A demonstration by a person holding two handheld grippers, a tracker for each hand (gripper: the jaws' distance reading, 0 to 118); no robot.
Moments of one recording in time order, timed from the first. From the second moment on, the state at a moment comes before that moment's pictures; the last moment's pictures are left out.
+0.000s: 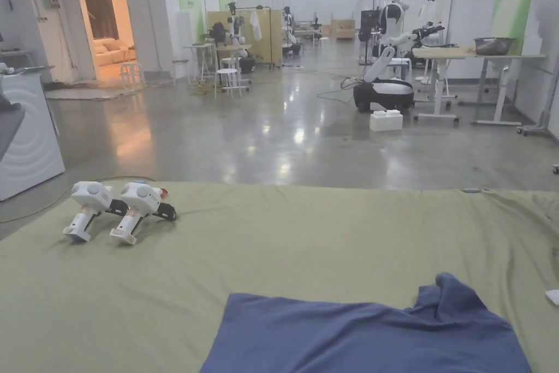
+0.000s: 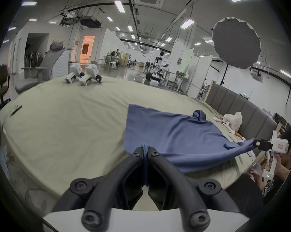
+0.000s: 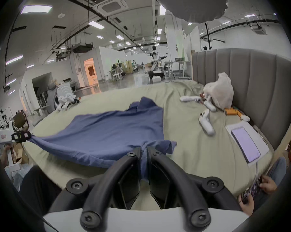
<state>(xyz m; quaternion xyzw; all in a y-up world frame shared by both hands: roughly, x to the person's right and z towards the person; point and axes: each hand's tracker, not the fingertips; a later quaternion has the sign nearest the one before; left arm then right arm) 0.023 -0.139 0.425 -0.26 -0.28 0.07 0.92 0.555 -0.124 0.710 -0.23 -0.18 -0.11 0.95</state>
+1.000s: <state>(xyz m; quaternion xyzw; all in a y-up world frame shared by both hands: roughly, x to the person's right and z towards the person) 0.058 0.015 0.511 -0.04 -0.21 -0.04 0.98 0.499 -0.022 0.727 -0.12 -0.20 -0.01 0.97</state>
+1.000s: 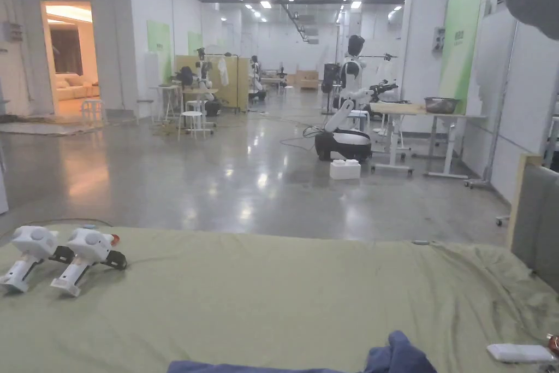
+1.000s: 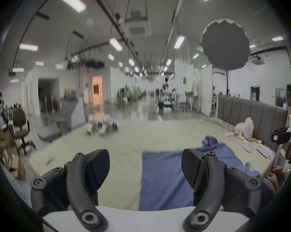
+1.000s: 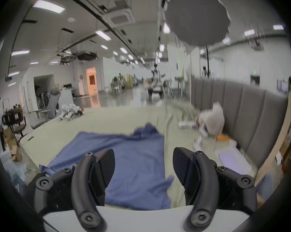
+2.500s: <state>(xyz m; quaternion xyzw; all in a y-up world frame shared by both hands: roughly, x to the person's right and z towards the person) 0.022 -0.188 0.425 -0.37 -0.26 -0.04 0.89 0.482 -0.063 0.733 -0.20 -0.20 -0.10 0.95</state>
